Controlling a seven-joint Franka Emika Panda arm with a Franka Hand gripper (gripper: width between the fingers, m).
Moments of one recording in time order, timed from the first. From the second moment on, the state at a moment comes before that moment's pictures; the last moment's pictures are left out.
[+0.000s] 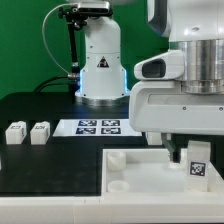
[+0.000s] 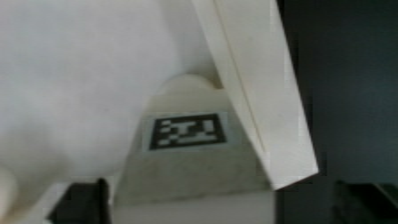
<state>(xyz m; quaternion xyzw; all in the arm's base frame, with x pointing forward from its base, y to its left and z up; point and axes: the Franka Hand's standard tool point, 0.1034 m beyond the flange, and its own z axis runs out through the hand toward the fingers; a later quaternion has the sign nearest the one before) 0.645 0.122 0.068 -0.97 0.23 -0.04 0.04</state>
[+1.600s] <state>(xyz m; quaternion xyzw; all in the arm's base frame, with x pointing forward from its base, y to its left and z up) 0.640 0.109 0.069 -0.51 0.85 0.05 0.06</state>
